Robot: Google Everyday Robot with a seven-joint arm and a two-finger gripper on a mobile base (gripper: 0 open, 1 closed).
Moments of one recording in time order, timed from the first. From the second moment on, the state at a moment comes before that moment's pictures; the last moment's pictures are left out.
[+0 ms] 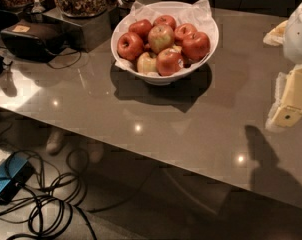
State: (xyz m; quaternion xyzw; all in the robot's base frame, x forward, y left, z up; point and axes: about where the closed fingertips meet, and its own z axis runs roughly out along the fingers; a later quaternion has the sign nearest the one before) arm 0.438 -0.216 0.979 -0.60 0.78 -0.04 0.16
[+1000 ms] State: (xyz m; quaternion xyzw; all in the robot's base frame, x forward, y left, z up) arm 0.488 -0.140 1.005 -0.63 0.76 -0.08 0.12
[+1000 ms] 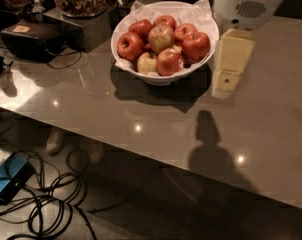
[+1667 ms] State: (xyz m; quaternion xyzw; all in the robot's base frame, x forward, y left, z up) arm 0.503 -0.120 1.012 -0.63 0.76 -0.06 0.16
